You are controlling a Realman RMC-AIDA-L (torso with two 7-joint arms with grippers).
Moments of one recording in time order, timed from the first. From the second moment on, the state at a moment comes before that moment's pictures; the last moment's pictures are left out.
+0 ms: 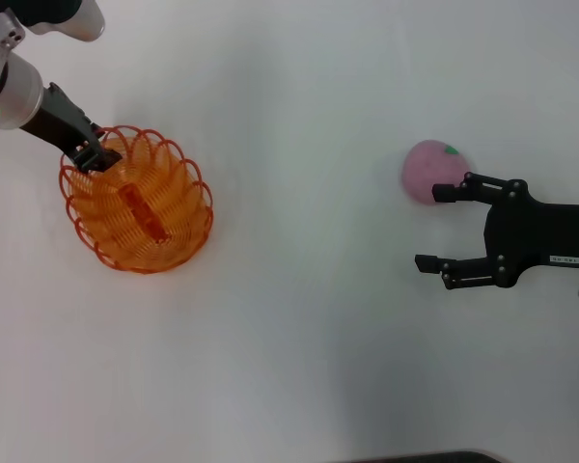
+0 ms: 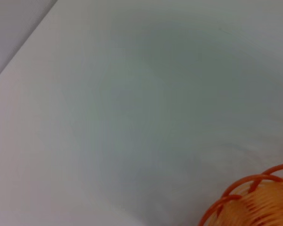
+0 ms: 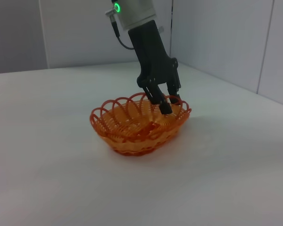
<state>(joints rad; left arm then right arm) -0.86 -2.11 1.01 0.79 2.86 1.17 -1.99 0.35 2.09 -0.62 -0.65 -2.10 -1.58 0.93</state>
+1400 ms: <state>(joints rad) -0.92 -2.08 1.00 0.79 2.86 1.32 -2.17 0.35 2.09 -0.62 -0.65 -2.10 -1.58 0.93</state>
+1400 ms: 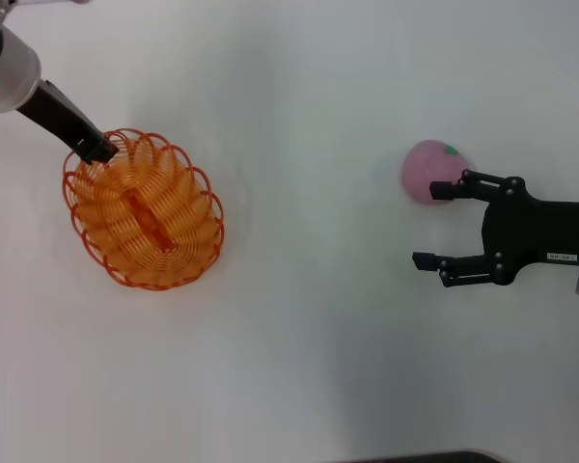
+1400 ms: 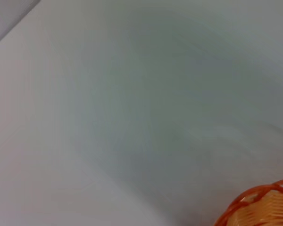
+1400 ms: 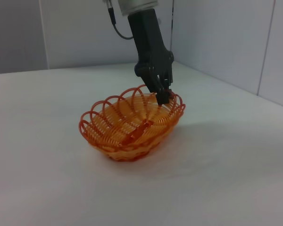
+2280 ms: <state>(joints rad) -0.99 -2.00 0.73 0.72 2.85 1.57 -2.37 0.35 2.09 -0.62 -0.65 -2.10 -1.59 0.94</state>
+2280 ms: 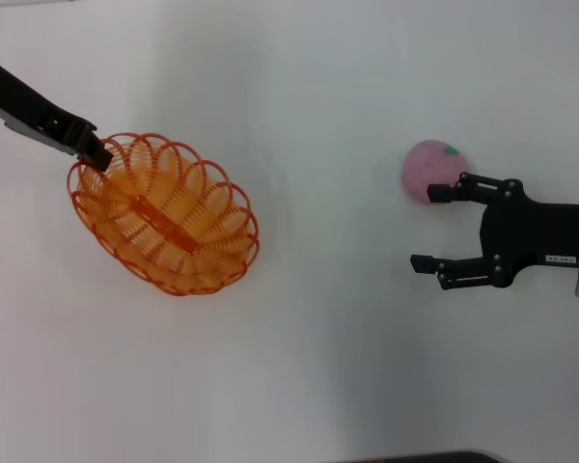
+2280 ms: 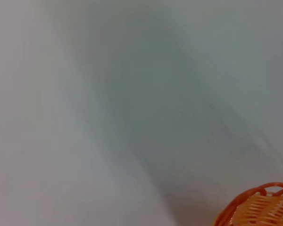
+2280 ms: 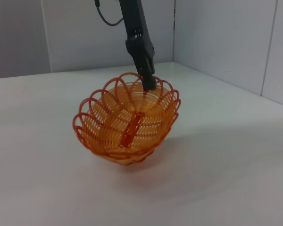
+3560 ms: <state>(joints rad) -0.72 -2.10 0.58 0.85 2.63 1.61 -2.54 0.36 2.09 -0.62 -0.65 -2.10 -1.59 0.95</state>
